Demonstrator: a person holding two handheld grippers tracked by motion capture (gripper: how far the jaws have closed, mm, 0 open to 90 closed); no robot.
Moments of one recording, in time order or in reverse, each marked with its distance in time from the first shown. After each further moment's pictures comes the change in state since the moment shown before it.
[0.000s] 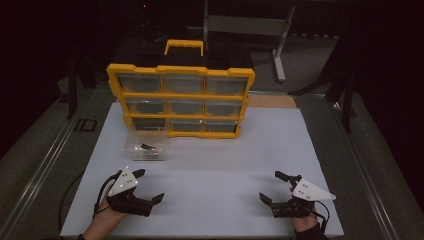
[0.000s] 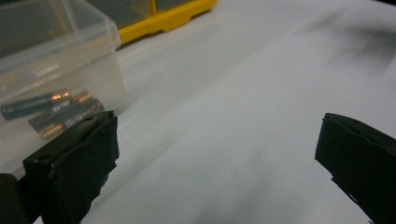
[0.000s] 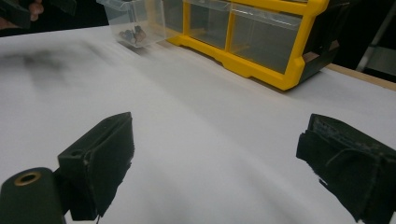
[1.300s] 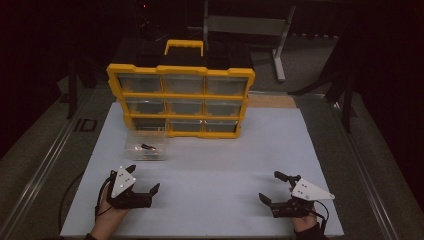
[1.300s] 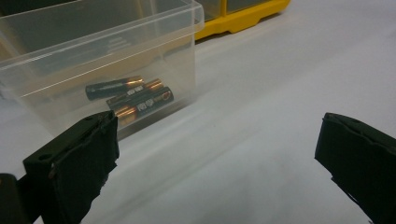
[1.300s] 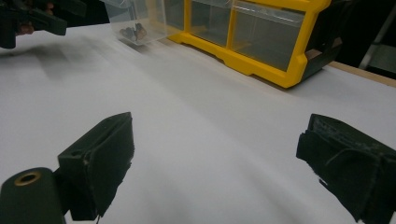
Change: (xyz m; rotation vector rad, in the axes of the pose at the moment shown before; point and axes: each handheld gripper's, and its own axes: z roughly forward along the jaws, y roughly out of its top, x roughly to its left) left arm 0.010 -0.018 0.011 -0.069 0.247 -0.039; right arm 0.000 -0.001 0.002 0.007 0.005 0.003
